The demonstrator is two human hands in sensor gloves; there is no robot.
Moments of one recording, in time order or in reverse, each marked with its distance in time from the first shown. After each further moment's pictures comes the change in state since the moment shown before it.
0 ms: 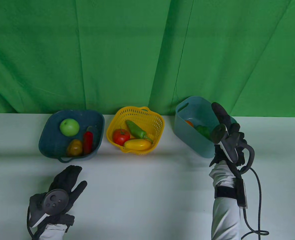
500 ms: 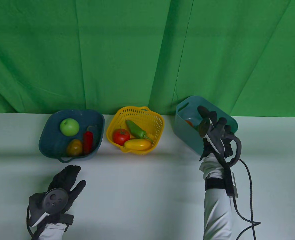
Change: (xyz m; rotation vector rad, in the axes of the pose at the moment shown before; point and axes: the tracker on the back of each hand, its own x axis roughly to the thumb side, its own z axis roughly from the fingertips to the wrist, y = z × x) left_hand -0.002 0.001 -0.001 -0.004 0.016 -0.010; right_hand 0.035 -0.005 -0.009 0.022 -0.058 0.025
